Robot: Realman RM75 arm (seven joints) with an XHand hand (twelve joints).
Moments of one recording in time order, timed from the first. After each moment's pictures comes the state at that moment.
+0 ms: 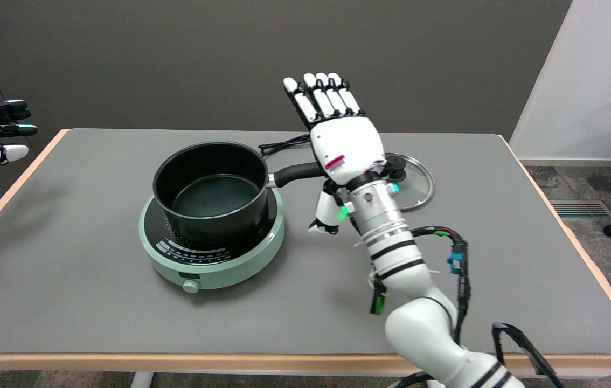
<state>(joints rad) 0.01 -1.53 -1.81 1.63 0.51 0.43 -0.50</state>
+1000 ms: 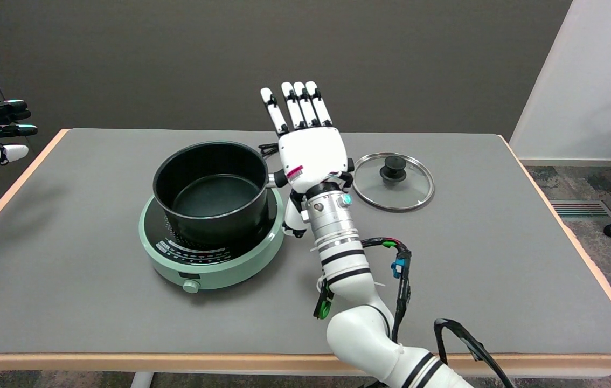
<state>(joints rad) 0.15 -1.68 -1.92 1.30 0.59 0.68 -0.83</state>
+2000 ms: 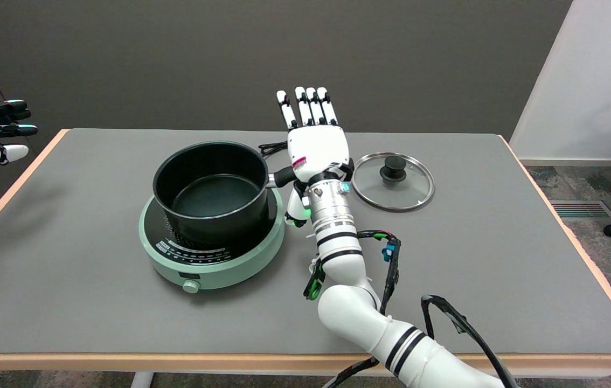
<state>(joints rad) 0.28 -1.67 -1.94 1.15 0.85 0.73 -0.96</state>
